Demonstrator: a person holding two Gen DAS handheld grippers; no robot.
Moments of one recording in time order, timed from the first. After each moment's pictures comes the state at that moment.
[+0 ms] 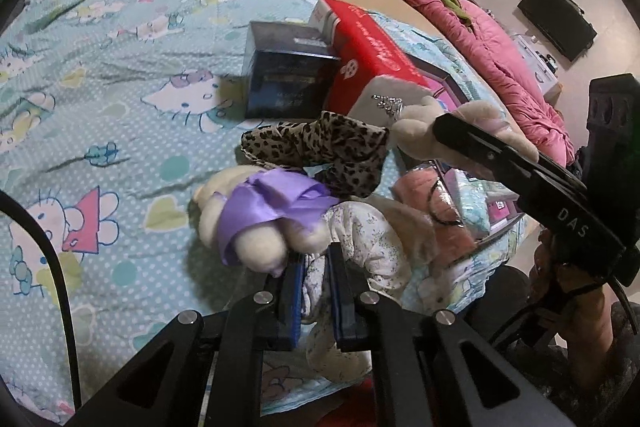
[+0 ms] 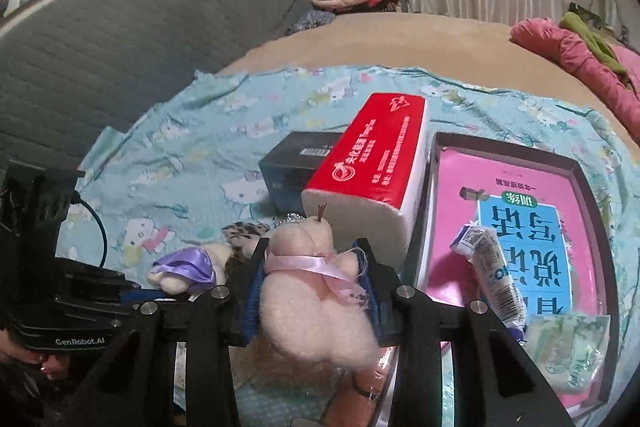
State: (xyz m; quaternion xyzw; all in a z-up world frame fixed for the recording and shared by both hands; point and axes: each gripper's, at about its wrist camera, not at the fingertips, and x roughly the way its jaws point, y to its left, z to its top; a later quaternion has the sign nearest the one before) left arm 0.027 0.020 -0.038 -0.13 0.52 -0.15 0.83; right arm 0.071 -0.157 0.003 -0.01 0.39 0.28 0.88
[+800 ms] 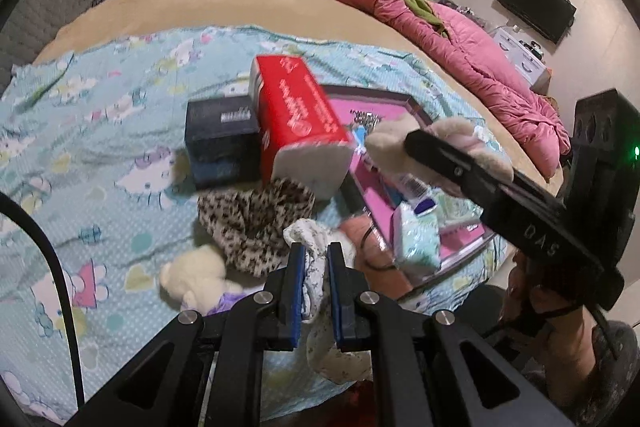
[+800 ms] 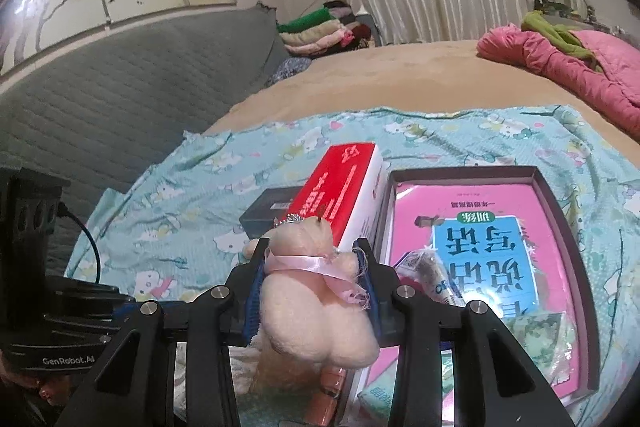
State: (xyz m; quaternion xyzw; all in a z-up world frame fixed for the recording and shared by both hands) left arm 0.037 -0.040 0.027 -0.08 0.47 -0.15 0.86; right arm 0.064 -0.210 0.036 0.07 0.33 0.25 0.91
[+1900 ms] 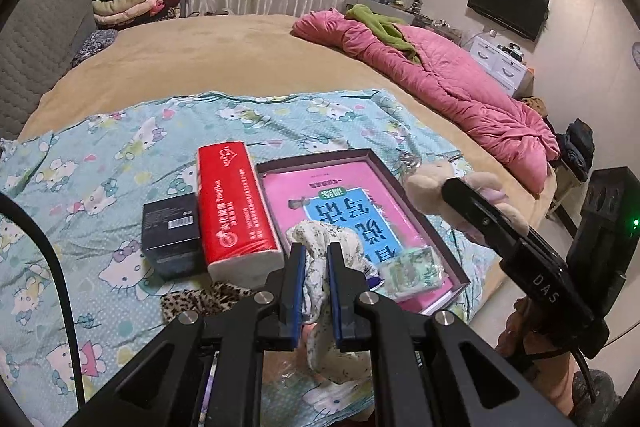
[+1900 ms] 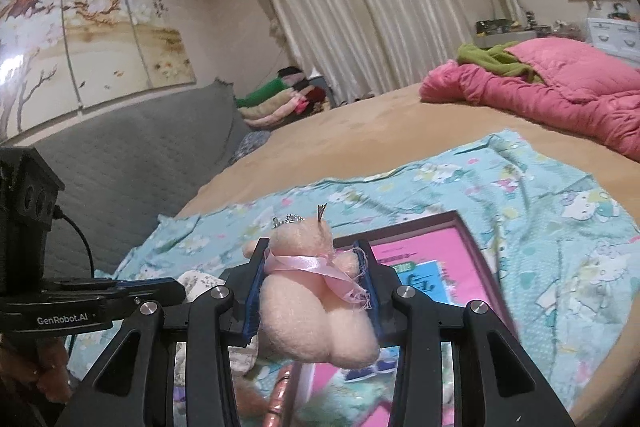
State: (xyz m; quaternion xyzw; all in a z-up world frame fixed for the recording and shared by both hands) left arm 0.070 -0.109 0.092 -0.04 0.41 -0.17 0.89; right arm 0.045 -0.312 0.076 0.15 0.24 0.17 0.94
